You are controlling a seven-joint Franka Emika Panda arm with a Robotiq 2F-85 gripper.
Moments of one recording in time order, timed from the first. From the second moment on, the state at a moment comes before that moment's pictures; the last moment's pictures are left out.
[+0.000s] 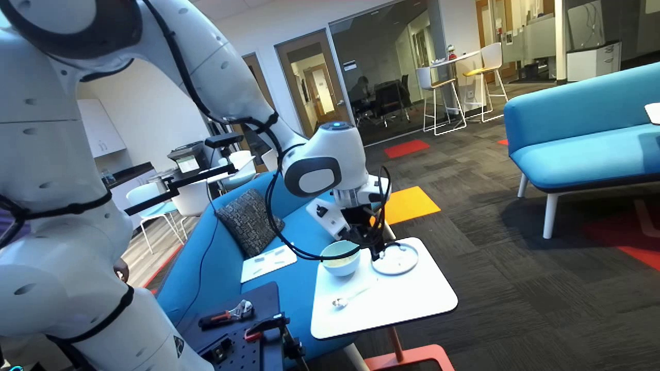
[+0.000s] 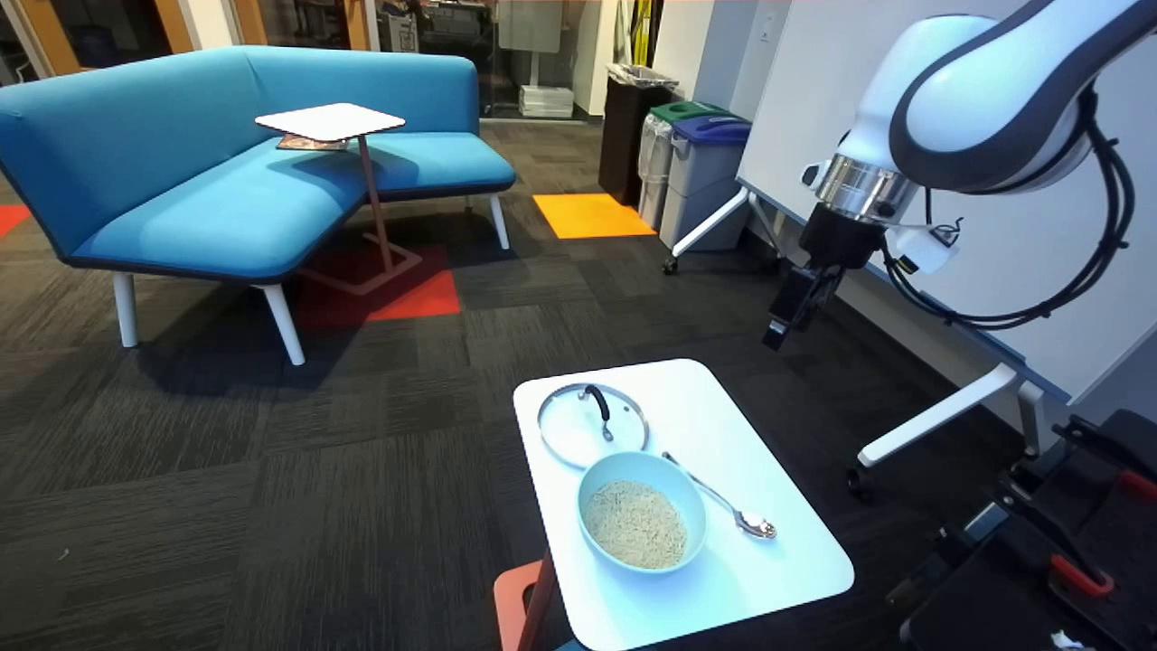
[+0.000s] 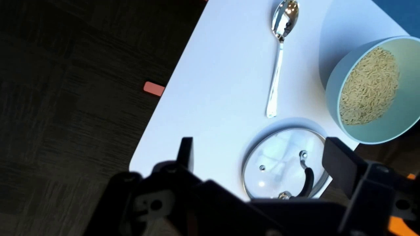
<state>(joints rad) 0.07 0.27 0.19 -2.46 0.31 2.75 -0.28</state>
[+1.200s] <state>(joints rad) 0.25 0.43 0.14 -2.45 0.13 2.93 0.12</state>
